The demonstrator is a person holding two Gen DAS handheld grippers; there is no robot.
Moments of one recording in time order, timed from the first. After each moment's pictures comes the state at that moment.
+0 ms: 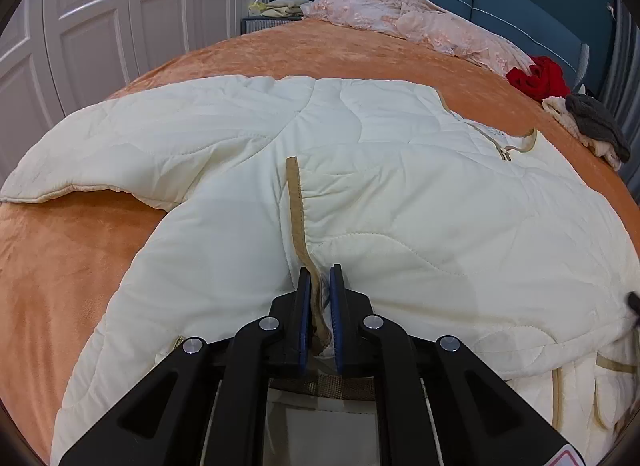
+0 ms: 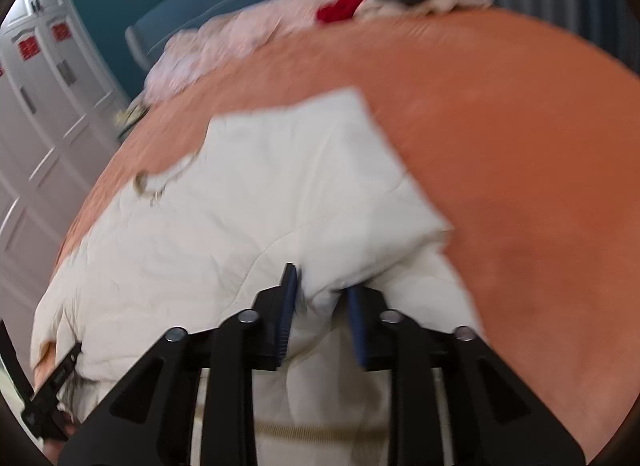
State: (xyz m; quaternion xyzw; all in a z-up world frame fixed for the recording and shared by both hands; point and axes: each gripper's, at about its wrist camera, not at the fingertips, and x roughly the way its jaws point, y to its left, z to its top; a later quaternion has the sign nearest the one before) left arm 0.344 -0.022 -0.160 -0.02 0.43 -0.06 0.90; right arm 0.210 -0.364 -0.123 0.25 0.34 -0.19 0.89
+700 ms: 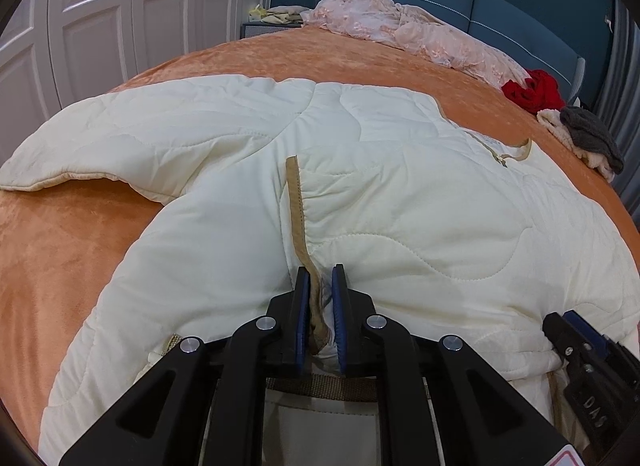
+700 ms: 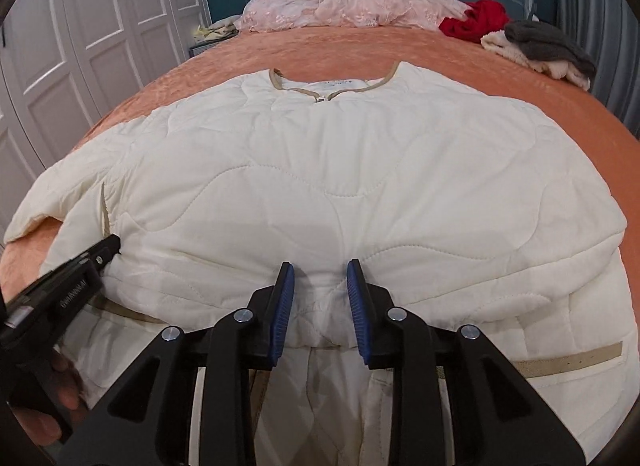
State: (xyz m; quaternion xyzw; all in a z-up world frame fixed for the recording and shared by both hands) left arm 0.339 -0.022 -0.162 -0.05 0.41 -0.07 0.91; right arm 0.271 -0.191 -0.150 0.08 0.40 -0.07 0.91
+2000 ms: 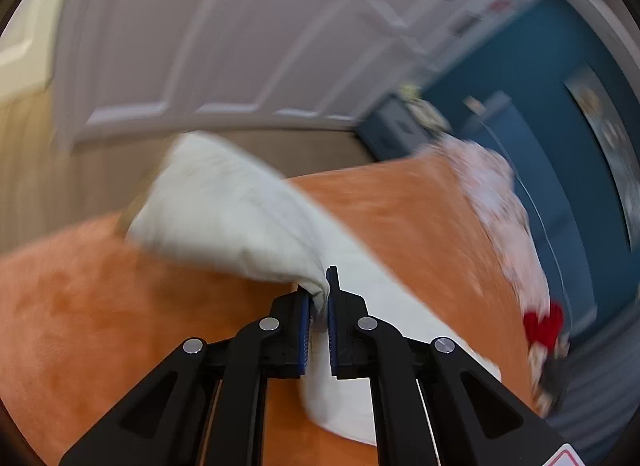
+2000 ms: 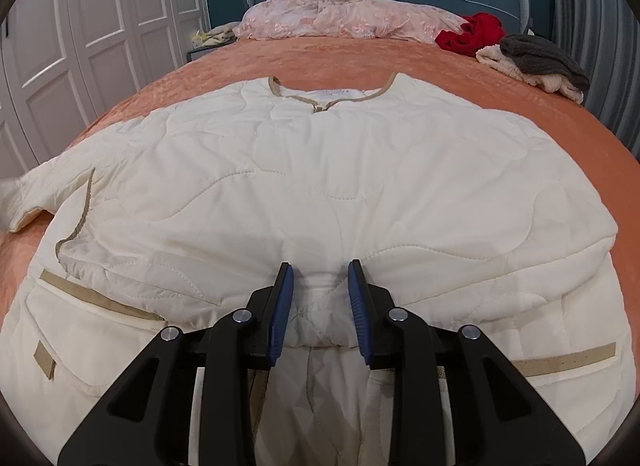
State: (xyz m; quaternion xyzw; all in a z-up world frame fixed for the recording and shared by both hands) left arm 0.422 0.338 -0.081 -0.34 0.33 0.03 0.88; right arm 0.261 -0.189 -0.148 0.06 0.38 -0.09 0.92
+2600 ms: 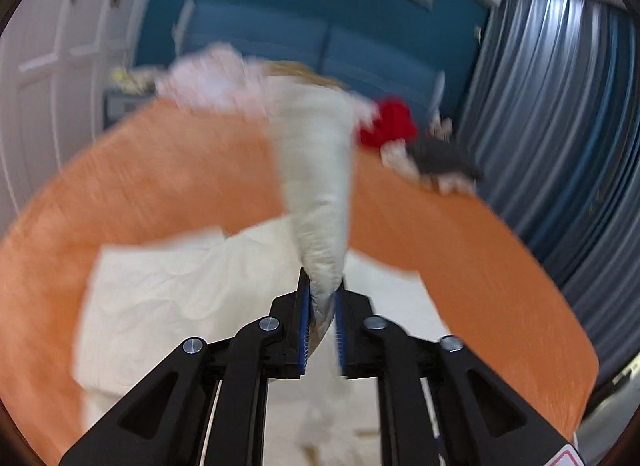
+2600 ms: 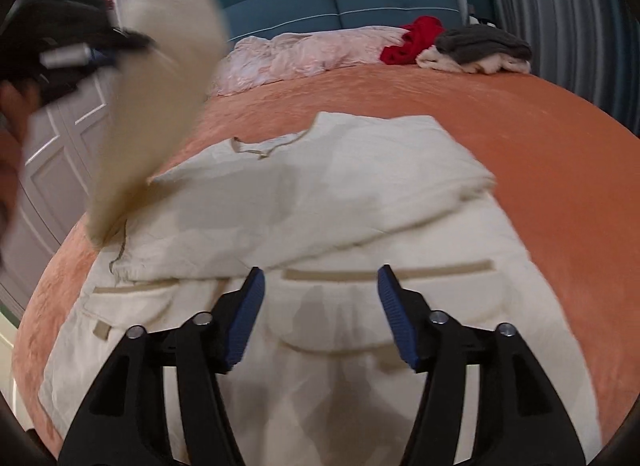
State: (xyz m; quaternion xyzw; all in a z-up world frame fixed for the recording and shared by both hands) left arm 0.329 -0.128 0.012 -0.05 0.35 -0.32 0.88; right arm 0.142 -0.243 -0.100 0.16 0.32 -0.13 0.93
